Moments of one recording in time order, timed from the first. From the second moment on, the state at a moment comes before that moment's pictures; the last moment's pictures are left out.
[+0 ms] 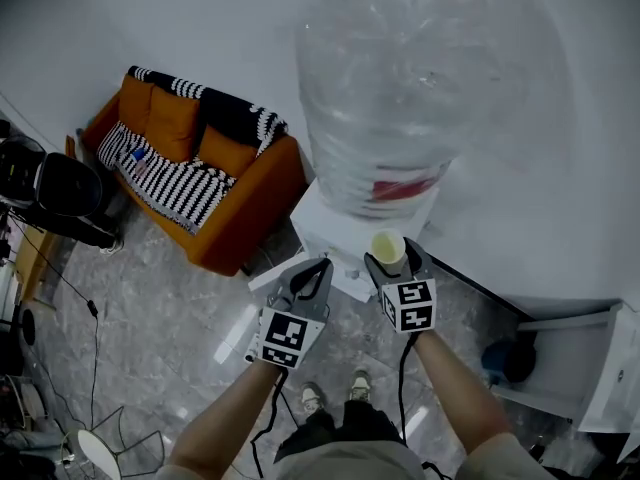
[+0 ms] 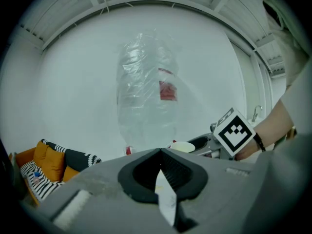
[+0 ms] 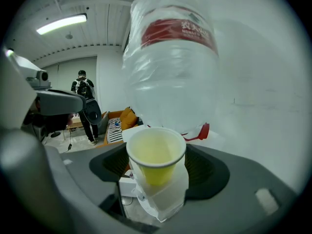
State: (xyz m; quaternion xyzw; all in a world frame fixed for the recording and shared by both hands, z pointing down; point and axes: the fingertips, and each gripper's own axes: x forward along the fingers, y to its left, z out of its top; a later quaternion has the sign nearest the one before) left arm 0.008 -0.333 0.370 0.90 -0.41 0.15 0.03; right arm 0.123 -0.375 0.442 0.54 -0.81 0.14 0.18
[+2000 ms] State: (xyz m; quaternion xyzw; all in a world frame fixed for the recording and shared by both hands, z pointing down) left arm -0.093 -0.142 0.171 0.89 -0.45 0.10 -0.06; right arm 0.043 -0.121 0.157 0.41 -0.91 0.10 0.04
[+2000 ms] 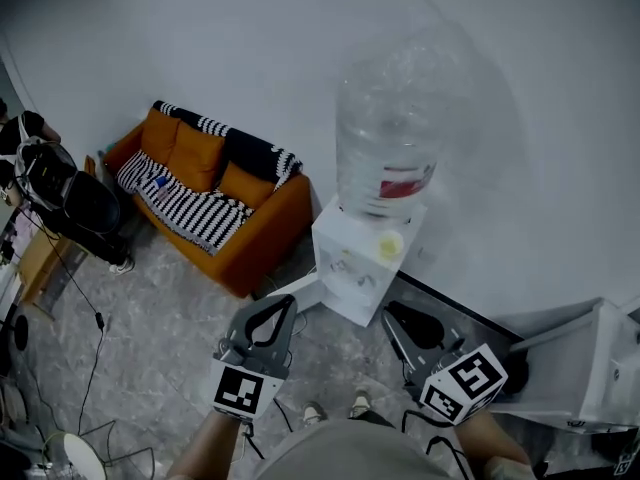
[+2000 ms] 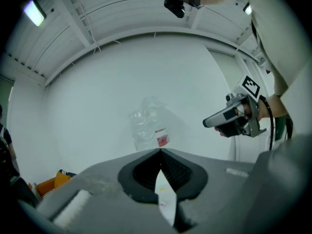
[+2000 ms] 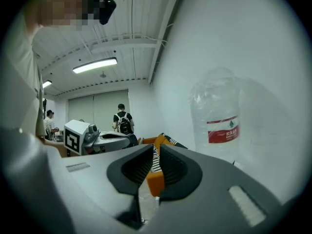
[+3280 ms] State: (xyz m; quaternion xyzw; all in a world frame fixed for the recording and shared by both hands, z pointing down) left arm -0.118 -0.117 0.191 0.88 -0.46 0.10 -0.02; right arm 0.024 -0.108 0.167 0.38 -0.92 0.06 0.10
